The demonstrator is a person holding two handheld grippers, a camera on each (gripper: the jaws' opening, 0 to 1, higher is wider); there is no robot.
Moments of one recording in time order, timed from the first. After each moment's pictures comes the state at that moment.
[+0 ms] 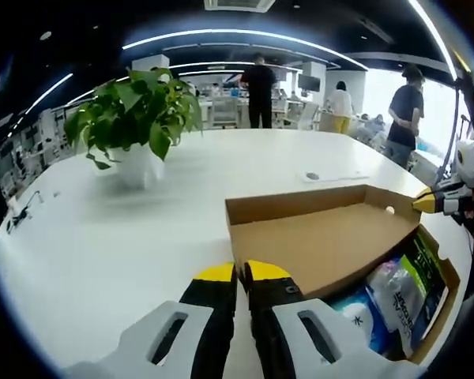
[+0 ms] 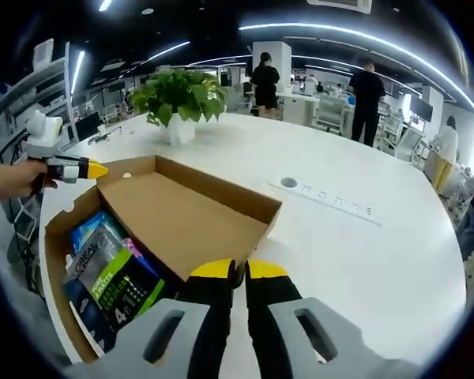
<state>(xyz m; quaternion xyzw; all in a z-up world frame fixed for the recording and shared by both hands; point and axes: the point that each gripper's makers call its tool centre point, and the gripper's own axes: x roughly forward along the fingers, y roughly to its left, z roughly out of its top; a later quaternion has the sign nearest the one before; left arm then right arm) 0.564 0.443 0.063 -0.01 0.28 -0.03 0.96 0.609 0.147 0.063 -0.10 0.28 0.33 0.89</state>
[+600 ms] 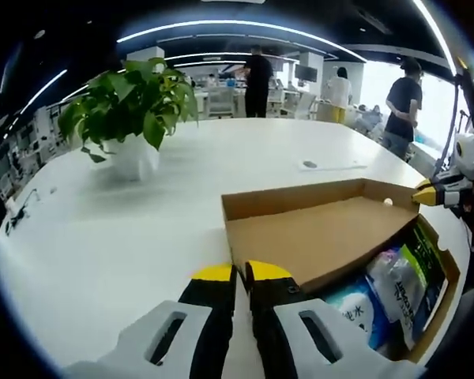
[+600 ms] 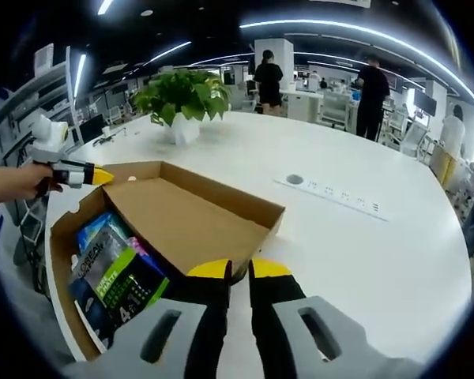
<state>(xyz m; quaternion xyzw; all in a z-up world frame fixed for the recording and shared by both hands) 0.557 0.440 0.053 0.00 0.31 -0.04 0.95 0.601 0.148 0.063 -0.09 0.29 0.35 0.89</state>
